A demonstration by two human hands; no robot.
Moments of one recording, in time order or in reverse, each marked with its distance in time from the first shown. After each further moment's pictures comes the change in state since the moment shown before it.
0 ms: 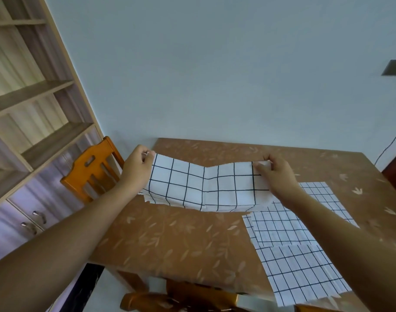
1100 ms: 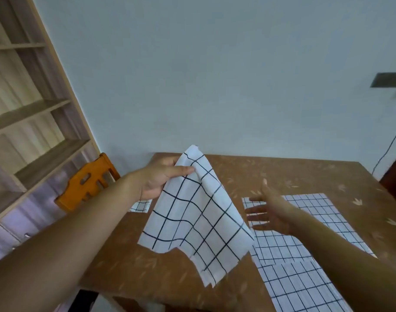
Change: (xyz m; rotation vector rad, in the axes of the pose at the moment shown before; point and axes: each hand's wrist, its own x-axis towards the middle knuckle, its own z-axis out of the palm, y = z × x) left_hand 0.014 0.083 0.003 -0.680 -0.818 -0.240; right_hand 0.000 0.024 0.000 0.365 -0.352 0.664
